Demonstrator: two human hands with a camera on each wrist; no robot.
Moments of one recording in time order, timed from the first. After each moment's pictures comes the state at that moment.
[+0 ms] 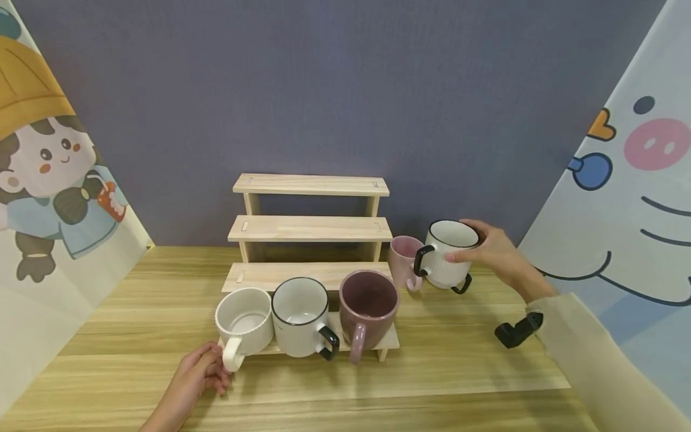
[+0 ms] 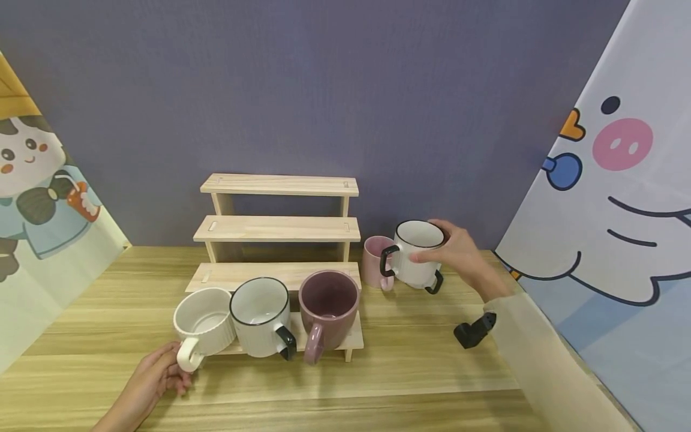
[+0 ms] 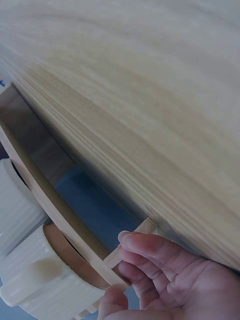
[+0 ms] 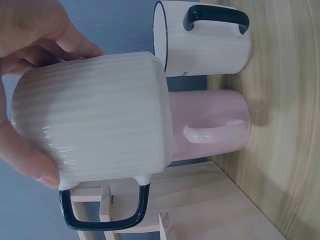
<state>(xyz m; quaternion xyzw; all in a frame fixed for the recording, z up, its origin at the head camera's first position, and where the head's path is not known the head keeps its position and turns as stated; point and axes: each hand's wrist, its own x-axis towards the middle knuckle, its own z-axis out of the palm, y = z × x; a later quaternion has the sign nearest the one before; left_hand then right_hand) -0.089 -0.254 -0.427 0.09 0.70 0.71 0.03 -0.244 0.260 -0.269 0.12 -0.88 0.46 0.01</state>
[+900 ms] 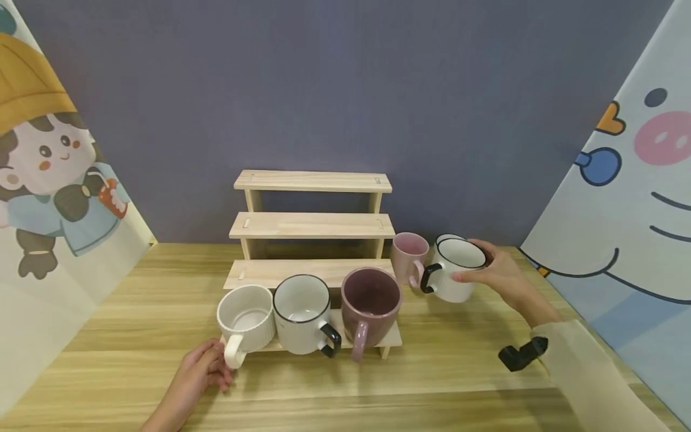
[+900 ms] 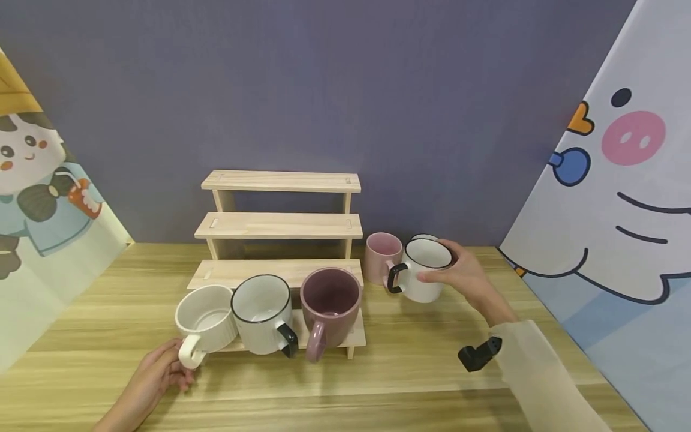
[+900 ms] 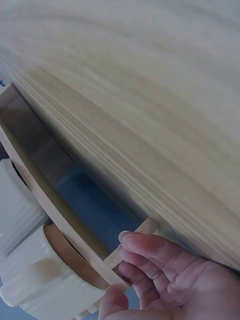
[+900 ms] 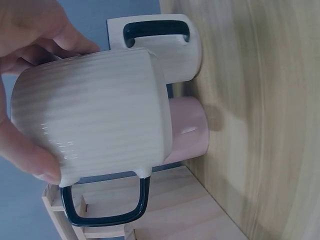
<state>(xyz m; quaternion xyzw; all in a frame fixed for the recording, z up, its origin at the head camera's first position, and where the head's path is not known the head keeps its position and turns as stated) -0.089 -0.249 -0.423 0.04 0.73 0.69 0.01 -0.234 0.271 -0.313 0.12 -0.86 0.49 0.00</state>
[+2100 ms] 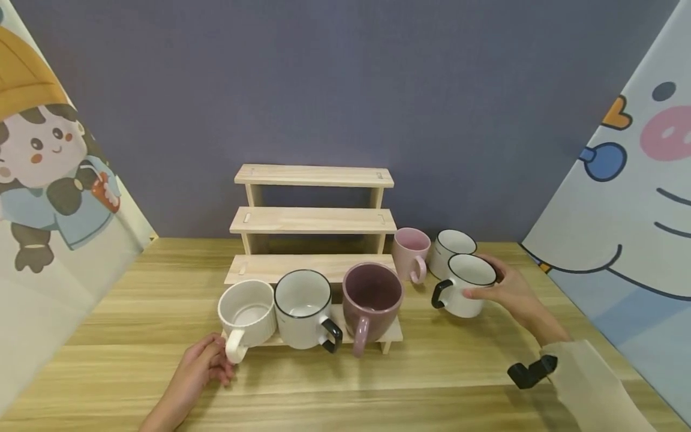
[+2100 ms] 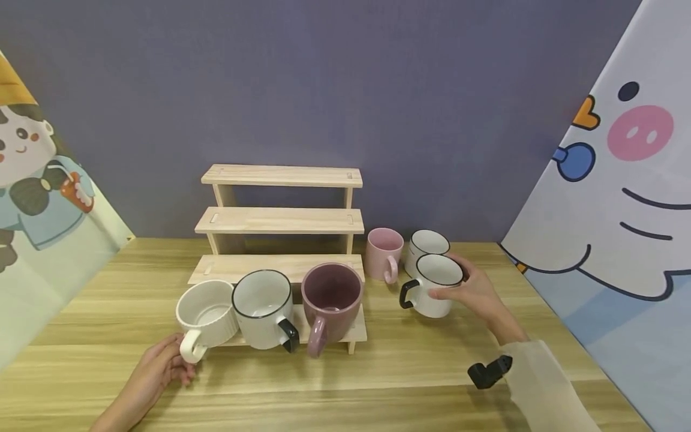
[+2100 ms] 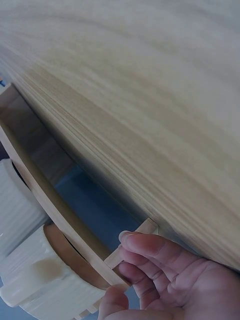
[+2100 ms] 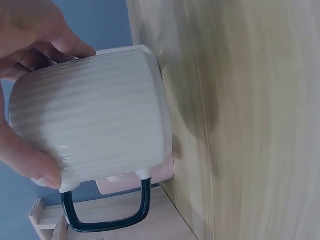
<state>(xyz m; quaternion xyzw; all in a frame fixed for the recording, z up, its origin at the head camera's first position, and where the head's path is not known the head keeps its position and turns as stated) -0.088 -0.247 -0.423 0.05 0.72 0.69 0.00 -0.220 0.292 -0.349 0.12 -0.85 0.51 0.01</state>
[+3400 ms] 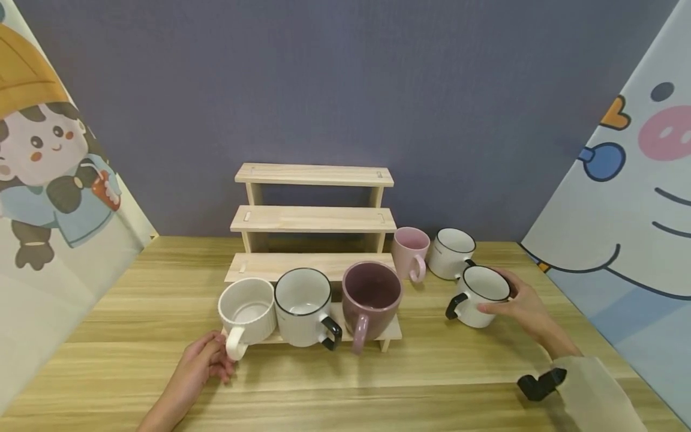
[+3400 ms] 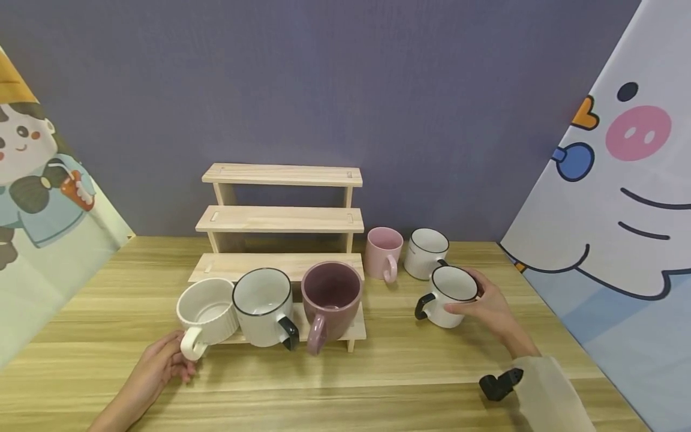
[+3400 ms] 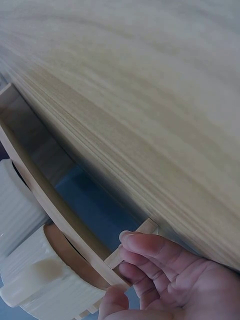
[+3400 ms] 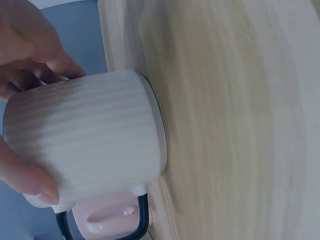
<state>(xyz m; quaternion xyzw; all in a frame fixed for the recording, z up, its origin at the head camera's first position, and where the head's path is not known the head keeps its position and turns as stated) -0.088 -0.245 -0.423 0.04 0.72 0.69 -0.01 -0.213 0.326 -0.383 0.13 -0.86 0.49 0.04</state>
